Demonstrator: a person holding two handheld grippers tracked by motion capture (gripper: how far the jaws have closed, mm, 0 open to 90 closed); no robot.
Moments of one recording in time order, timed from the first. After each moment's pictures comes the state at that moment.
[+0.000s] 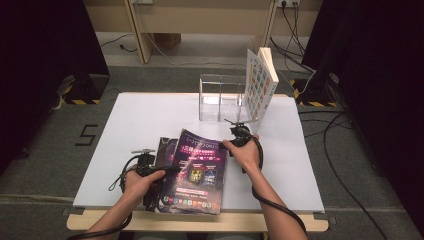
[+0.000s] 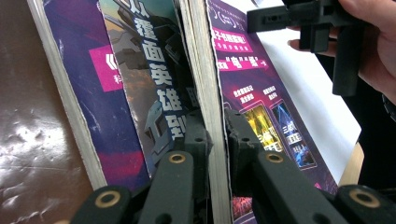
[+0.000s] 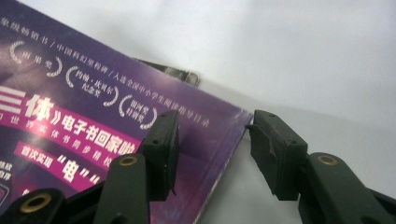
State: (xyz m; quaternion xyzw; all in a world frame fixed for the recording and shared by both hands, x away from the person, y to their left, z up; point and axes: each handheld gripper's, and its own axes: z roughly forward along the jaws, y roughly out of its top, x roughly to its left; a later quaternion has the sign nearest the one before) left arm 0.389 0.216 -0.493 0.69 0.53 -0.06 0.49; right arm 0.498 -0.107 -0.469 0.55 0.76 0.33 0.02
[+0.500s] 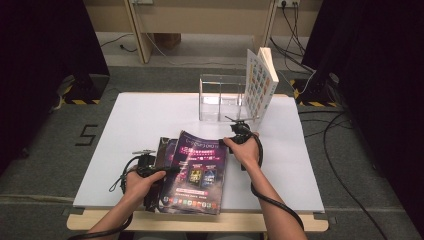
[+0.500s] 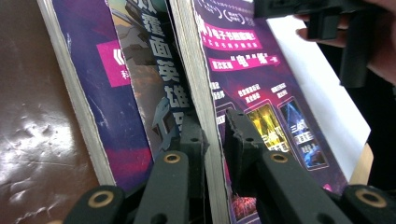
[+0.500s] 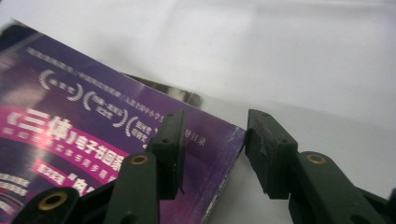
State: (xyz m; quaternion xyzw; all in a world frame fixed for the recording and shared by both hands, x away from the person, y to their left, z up) left arm 0.387 0.215 -0.497 0.69 0.54 -0.05 0.49; right arm 0.501 -0.107 -0.462 0.55 0.75 0.36 0.03
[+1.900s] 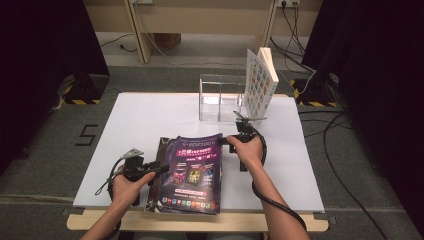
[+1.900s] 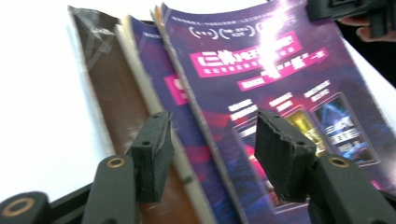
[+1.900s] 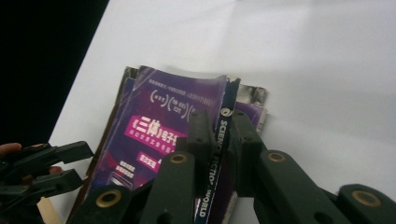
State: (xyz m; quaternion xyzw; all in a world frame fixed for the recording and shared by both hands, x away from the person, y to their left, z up) left arm 0.372 0.248 -0.485 0.70 0.52 0.06 0.48; right arm 0.487 -0.114 -0.441 0.57 0.71 0.42 -0.09
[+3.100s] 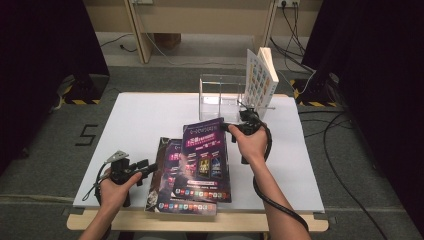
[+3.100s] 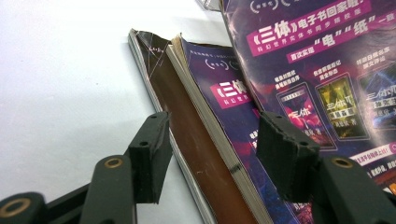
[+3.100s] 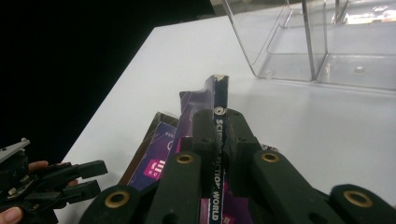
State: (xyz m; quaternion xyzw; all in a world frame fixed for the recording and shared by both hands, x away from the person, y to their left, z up) left arm 0.365 0.279 -0.489 0.67 0.53 0.09 0.51; right arm 0.467 -0.114 -0.375 0.52 0.70 0.48 0.01
